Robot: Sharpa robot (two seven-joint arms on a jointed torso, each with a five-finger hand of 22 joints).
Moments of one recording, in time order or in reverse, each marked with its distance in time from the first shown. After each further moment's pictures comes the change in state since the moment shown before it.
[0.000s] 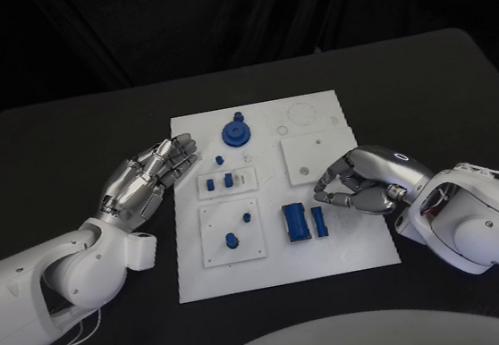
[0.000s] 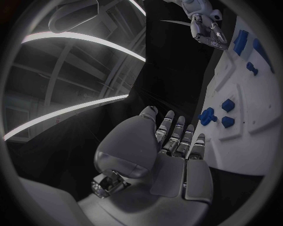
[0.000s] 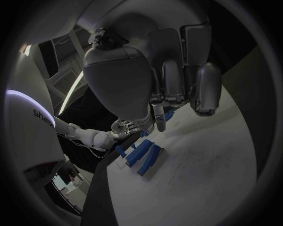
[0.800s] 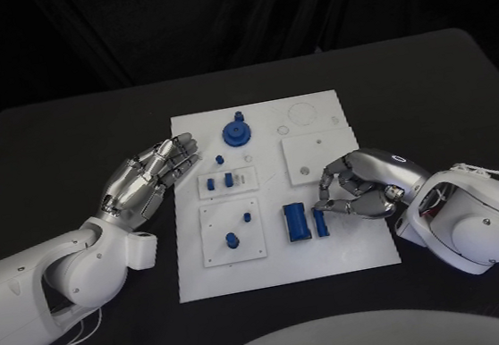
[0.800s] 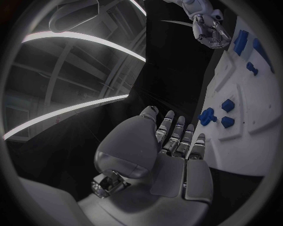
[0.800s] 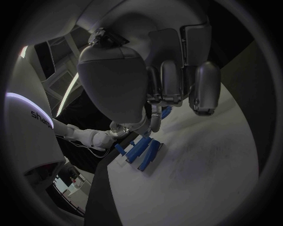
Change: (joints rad) left arm 0.000 0.005 0.000 -0.006 0.000 0.006 0.000; left_hand 0.008 0.000 0.005 -0.005 0.000 0.000 0.000 0.000 0.000 0.003 0.003 0.000 0.000 0.004 0.004 0.000 0.000 0.000 0.004 0.004 0.000 0.001; right arm 0.000 0.008 0.000 -0.006 0.037 0.034 -0.009; right_hand -0.021 -0.120 0.089 -0.001 -0.159 -0.154 -0.057 0.481 0.383 0.001 -0.048 0.000 0.000 0.000 -0.043 0.000 0.000 0.000 0.000 -0.036 -0.004 0.000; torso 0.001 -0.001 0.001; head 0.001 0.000
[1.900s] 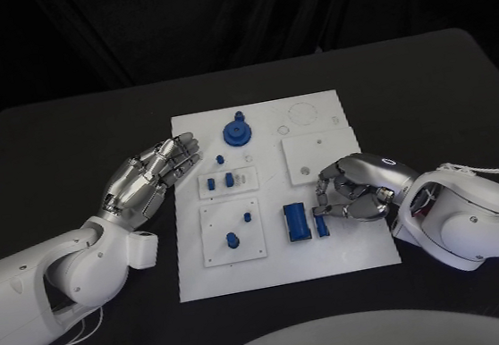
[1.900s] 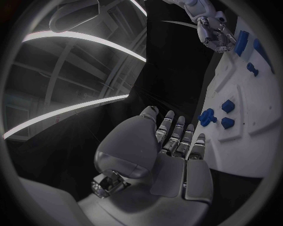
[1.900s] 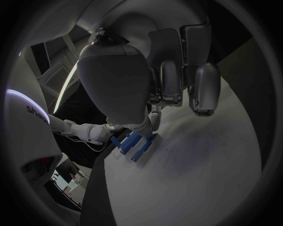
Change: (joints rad) left arm 0.000 0.004 0.000 -0.004 0.000 0.006 0.000; left_hand 0.000 0.000 0.006 -0.006 0.000 0.000 0.000 0.000 0.000 0.000 0.000 0.000 0.000 0.000 0.000 0.004 0.001 0.000 0.000 0.000 0.000 0.000; right arm 0.000 0.043 0.001 -0.040 -0.007 0.069 -0.039; right_hand 0.086 -0.011 0.024 -0.007 0.000 -0.025 -0.004 0.088 0.076 0.000 -0.007 0.000 0.000 0.000 0.000 0.000 0.000 0.000 -0.003 -0.003 -0.012 0.000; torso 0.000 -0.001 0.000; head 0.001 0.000
